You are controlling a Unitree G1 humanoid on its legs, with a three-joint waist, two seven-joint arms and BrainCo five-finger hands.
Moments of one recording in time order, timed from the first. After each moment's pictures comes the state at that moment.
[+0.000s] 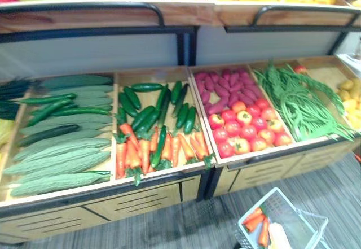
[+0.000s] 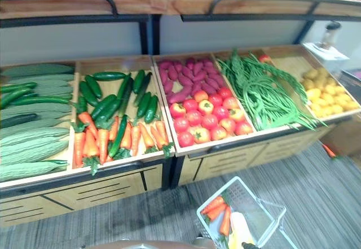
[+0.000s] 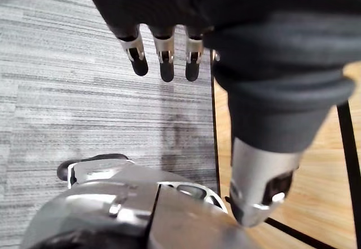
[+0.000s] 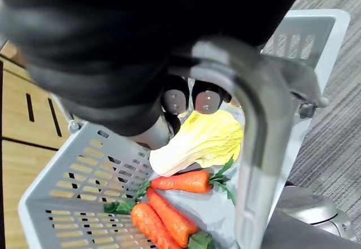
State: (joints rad) left arm 0.21 0.08 0.34 1.10 0.04 -0.11 0.15; right arm 0.07 -0.08 -0.57 1.17 -0.06 -0.10 -0.19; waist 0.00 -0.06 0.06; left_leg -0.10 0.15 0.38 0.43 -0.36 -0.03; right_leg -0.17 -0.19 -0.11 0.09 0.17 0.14
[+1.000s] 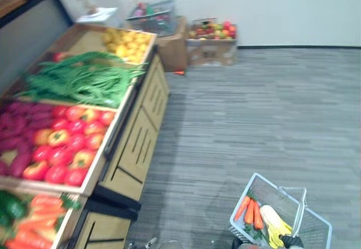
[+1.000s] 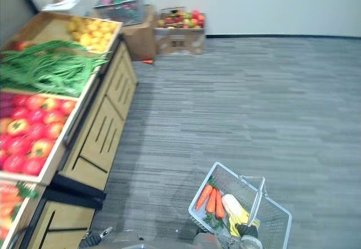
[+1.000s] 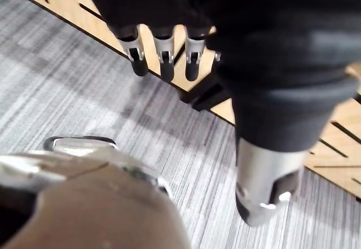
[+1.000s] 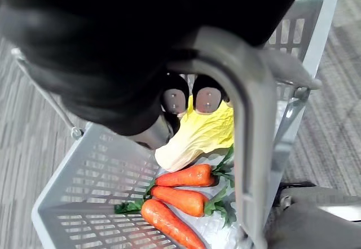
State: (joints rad) left arm 0.15 0.05 0.26 1.09 -0.15 -0.14 0.17; right arm 0.04 -0.12 -0.34 1.16 -0.03 -0.12 -0.18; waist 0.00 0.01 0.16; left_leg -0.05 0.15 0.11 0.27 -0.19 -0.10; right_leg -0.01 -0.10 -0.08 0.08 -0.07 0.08
